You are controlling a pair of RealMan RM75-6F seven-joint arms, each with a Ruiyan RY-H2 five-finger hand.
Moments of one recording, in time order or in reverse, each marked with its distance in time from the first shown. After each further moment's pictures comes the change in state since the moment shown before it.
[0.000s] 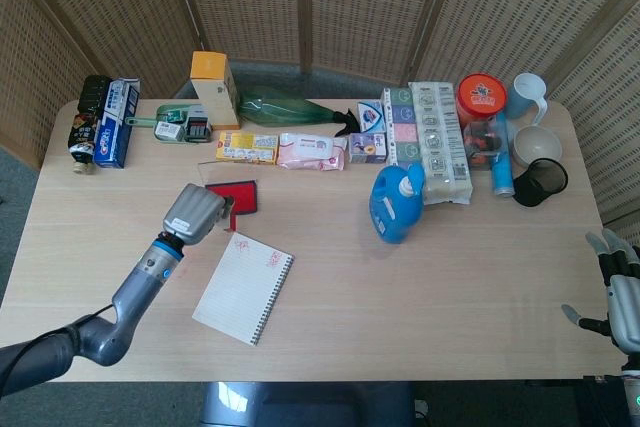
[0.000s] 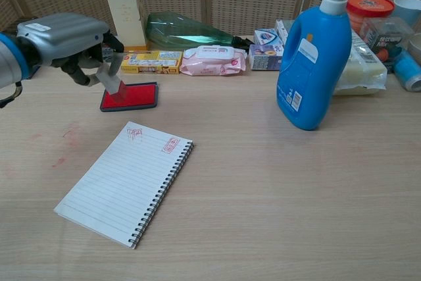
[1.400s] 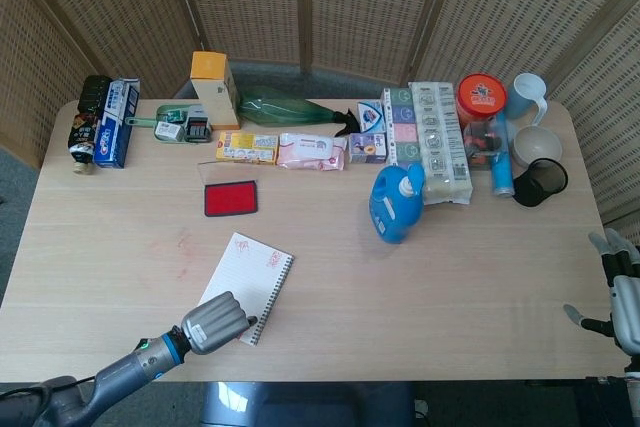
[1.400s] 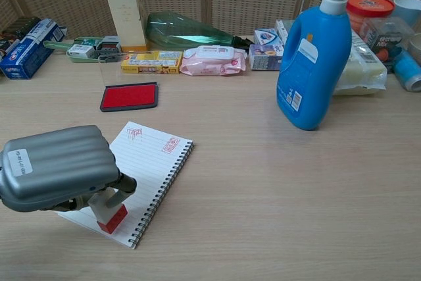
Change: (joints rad) left arm 0.108 0.030 0.316 -0.169 0.493 0.038 0.130; right arm -0.005 0.010 -0.001 -0.007 -0.008 0.011 0.015
